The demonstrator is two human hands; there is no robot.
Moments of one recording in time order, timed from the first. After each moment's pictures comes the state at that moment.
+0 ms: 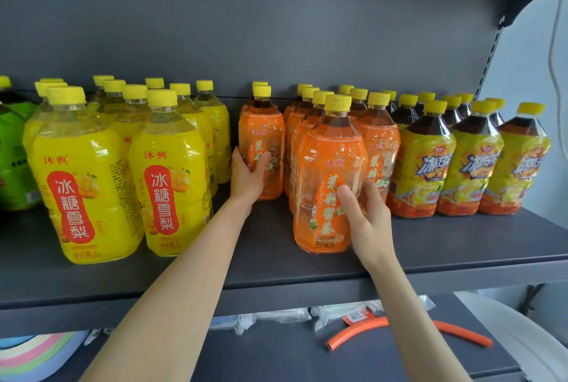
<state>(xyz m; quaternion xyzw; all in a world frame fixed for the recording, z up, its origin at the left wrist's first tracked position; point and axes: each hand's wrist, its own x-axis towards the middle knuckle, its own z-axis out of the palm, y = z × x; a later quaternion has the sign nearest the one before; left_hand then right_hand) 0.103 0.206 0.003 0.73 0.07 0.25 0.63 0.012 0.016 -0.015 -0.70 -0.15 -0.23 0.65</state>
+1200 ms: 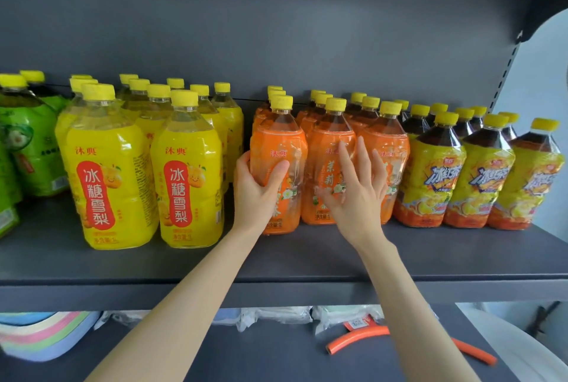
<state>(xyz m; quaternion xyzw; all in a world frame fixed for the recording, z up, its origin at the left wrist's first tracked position) 0.023 0.193 0.008 0.70 0.00 0.34 0.63 0.052 0.034 -0.003 -0.85 -0.16 -0.44 0.26</state>
